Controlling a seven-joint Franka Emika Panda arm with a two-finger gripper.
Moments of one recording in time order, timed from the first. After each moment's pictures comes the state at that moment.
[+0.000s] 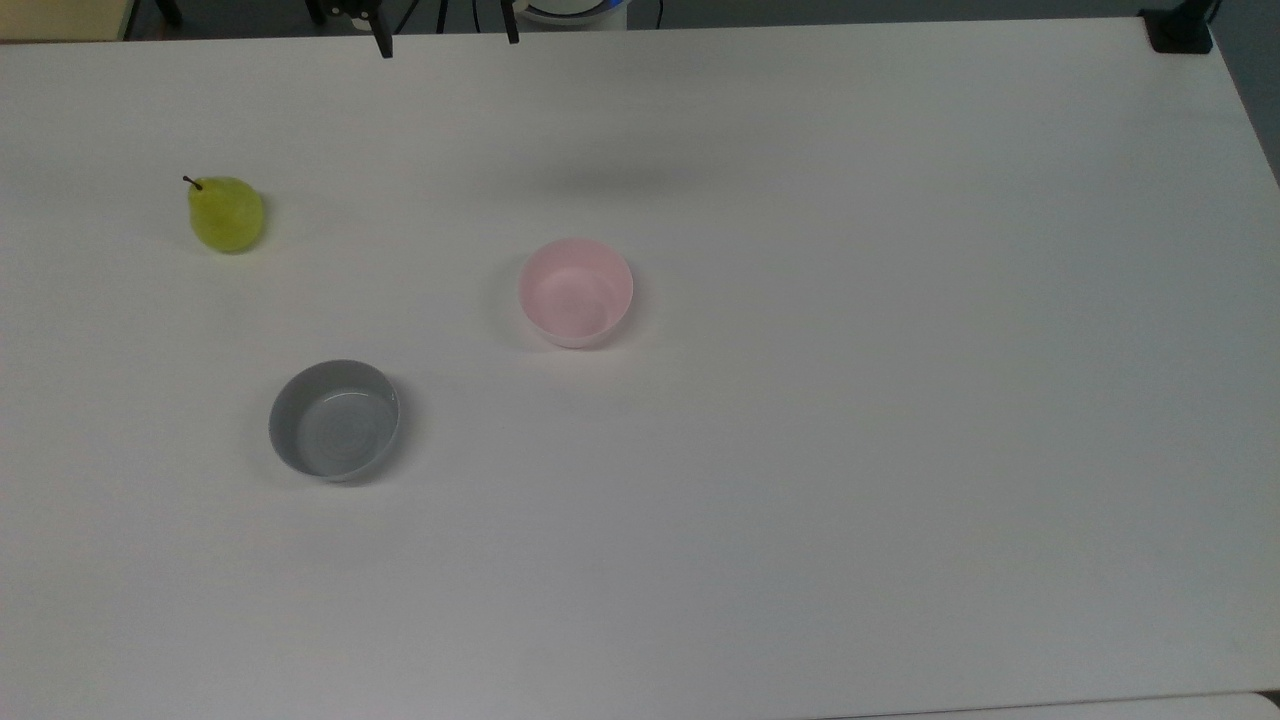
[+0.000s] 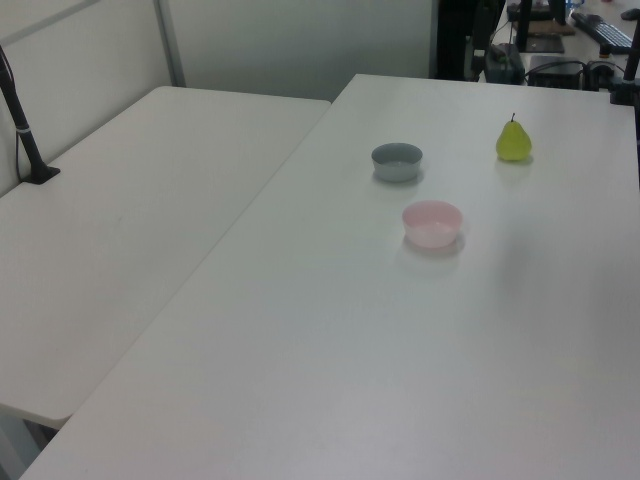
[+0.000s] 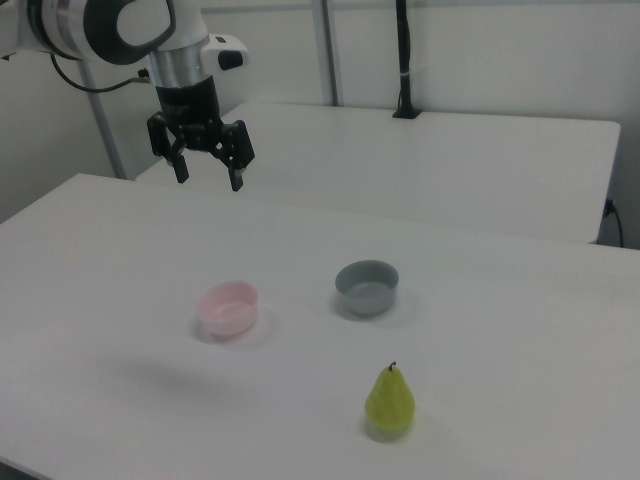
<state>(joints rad) 0.07 -0.01 -0.14 -1.62 0.05 1.66 -0.22</state>
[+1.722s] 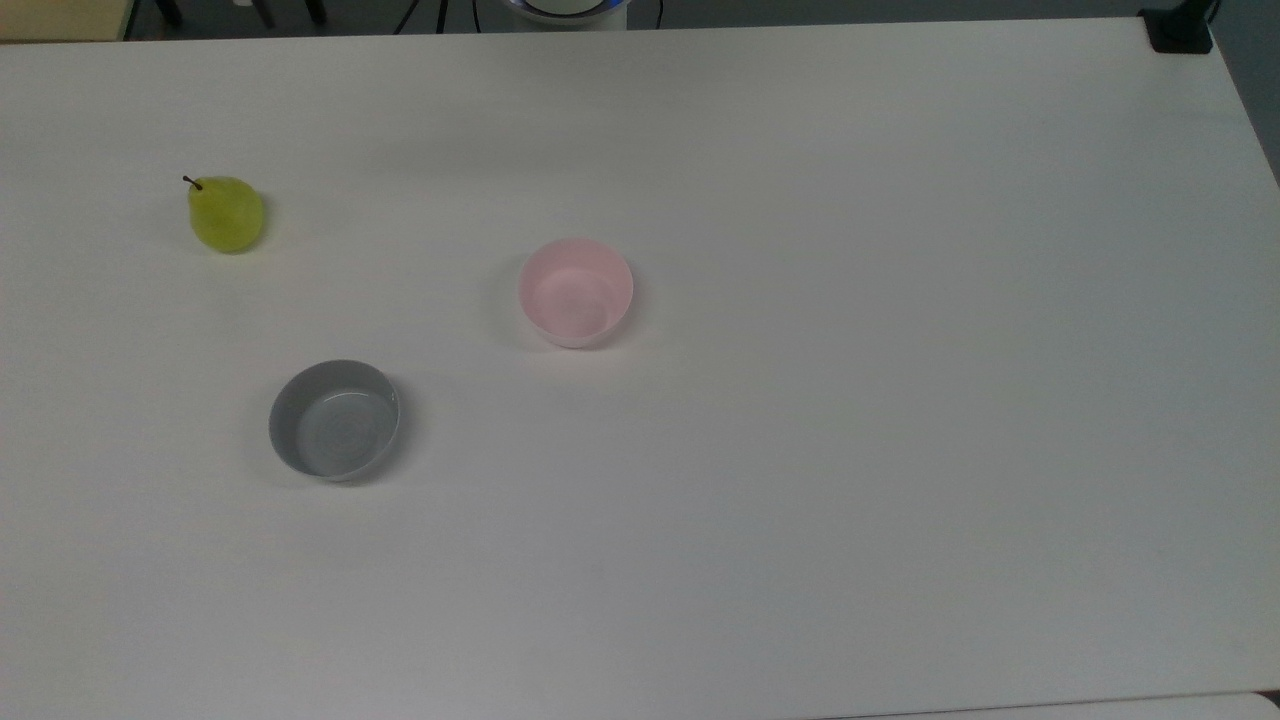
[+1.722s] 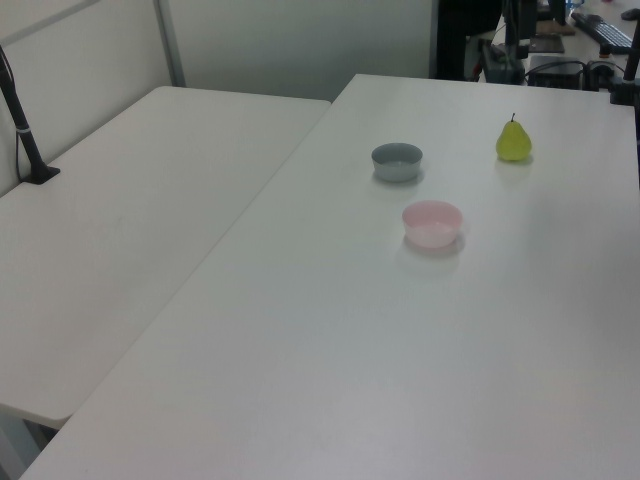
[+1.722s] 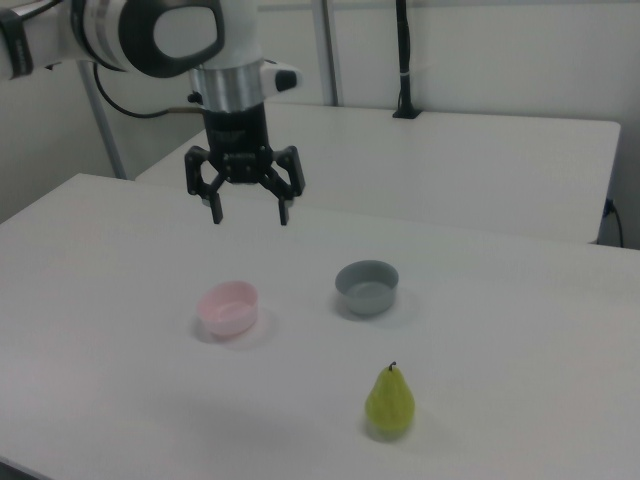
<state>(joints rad) -0.09 -0.02 -0.17 -1.64 -0.01 1.56 -0.62</state>
